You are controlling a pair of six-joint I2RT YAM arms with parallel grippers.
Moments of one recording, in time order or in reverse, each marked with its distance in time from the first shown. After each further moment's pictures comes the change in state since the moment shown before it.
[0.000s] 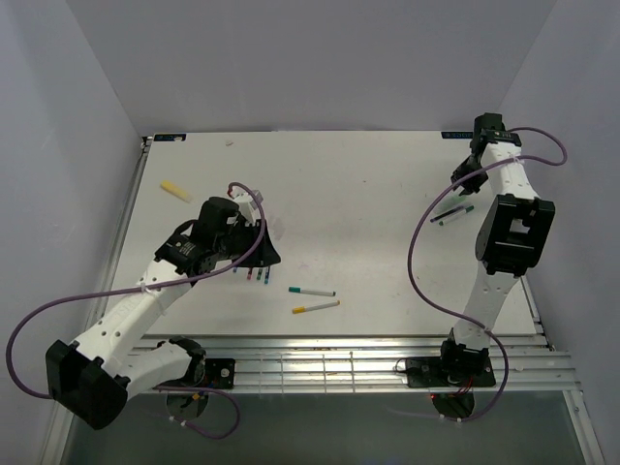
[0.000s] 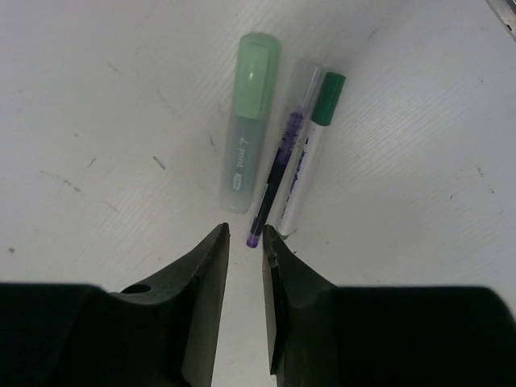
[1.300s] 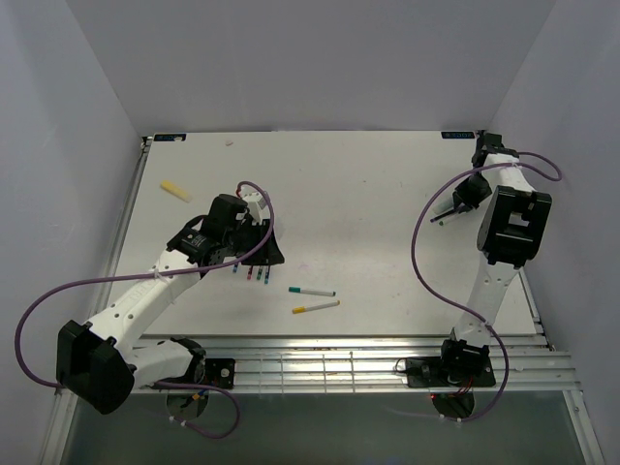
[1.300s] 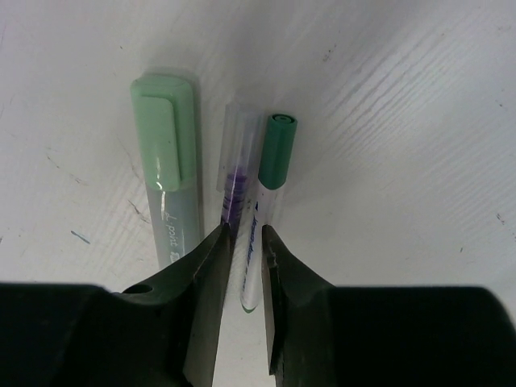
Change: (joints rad) left arm 0.000 0.110 0.001 0.033 0.014 0.020; right arm -0.068 0.144 -0.056 0.052 -0.008 0.043
